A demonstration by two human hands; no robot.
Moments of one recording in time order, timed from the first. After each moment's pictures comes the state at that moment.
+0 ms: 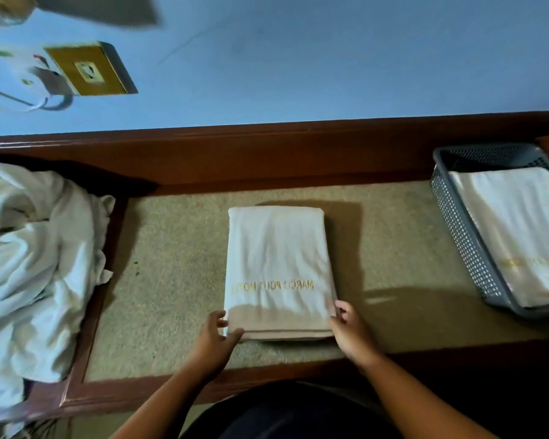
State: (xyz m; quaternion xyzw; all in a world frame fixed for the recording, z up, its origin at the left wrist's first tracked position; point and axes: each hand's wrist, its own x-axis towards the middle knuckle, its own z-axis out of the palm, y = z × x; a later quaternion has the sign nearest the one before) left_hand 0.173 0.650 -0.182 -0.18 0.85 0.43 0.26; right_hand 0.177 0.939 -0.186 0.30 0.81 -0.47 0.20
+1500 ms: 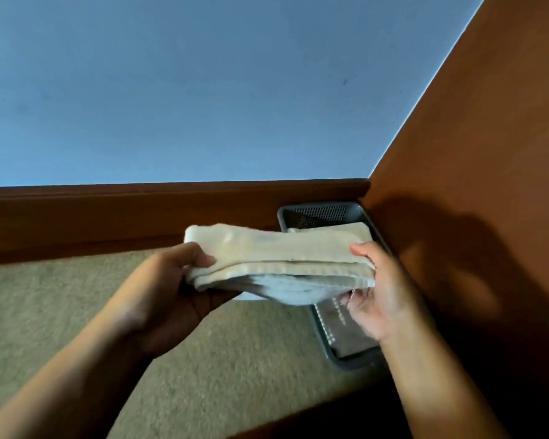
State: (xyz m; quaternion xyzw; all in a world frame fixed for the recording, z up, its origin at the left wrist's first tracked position) left_hand 0.086 0.969 0.107 -0.13 0.39 0.85 0.32; right_hand 0.133 1.210 0.092 0.34 0.50 -0.80 -0.04
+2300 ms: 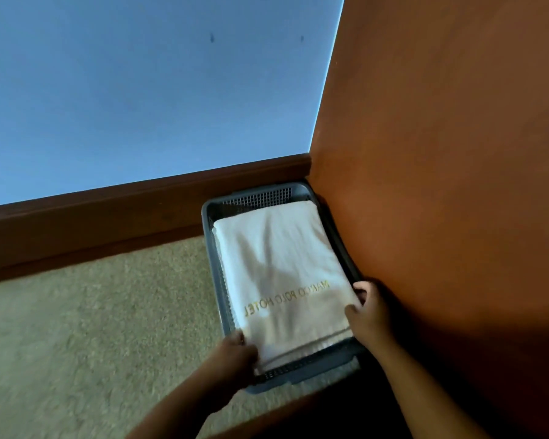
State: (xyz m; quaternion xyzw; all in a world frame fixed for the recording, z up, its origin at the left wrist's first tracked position) left_hand 0.131 1.232 -0.077 -0.16 0.68 0.56 0.46; right_hand 0.162 1.501 -0.125 0.37 0.83 -0.41 -0.07
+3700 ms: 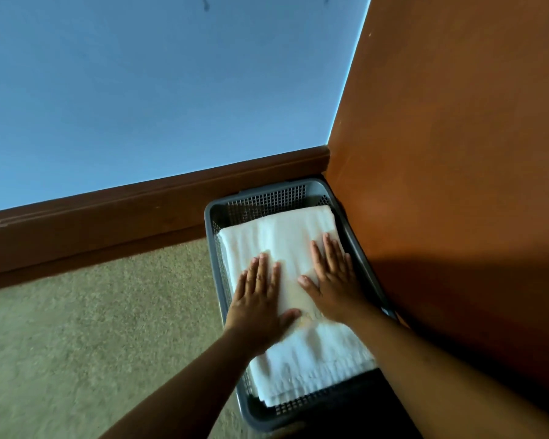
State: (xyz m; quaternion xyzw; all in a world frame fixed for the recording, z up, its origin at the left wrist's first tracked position) left_hand 0.023 1.284 -0.150 0.29 0.94 0.09 0.14; right_hand 0.042 1.492 -0.169 0.08 0.98 -0.15 0.09
